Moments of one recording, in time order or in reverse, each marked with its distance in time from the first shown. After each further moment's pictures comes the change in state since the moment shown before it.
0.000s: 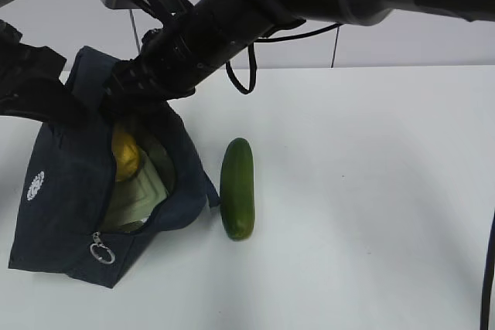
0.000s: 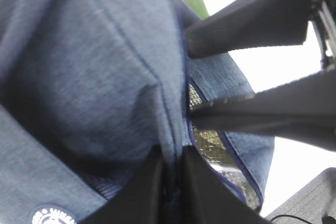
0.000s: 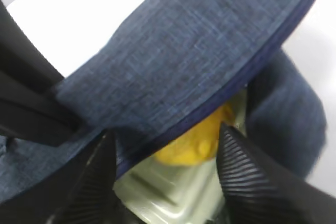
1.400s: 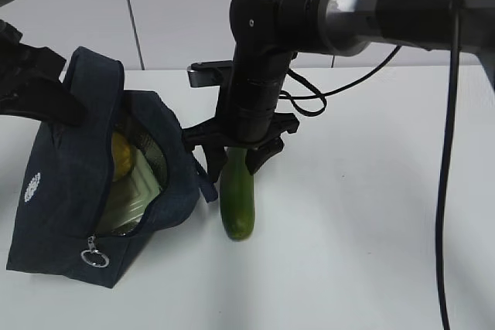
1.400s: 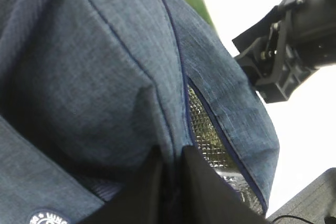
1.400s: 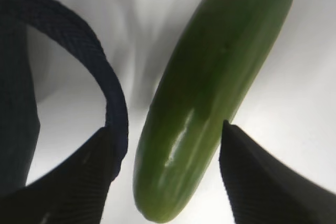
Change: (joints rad) left arm 0.000 0.000 0.000 0.001 -0.004 0.010; right arm -0.024 0.102 -0.008 -0.630 0.264 0.878
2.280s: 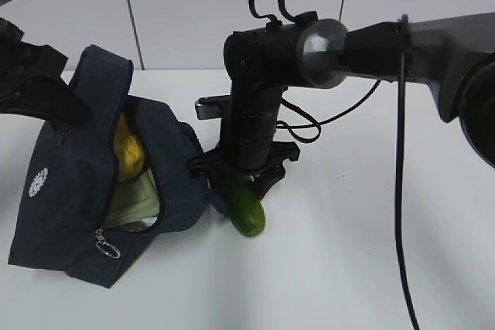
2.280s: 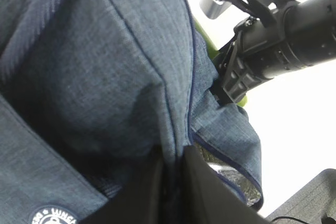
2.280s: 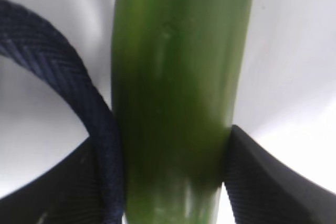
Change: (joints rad) left arm 0.000 0.000 0.000 -0.014 -0.002 0.006; right arm 0.000 0.108 -0.016 -0.023 0.013 0.068
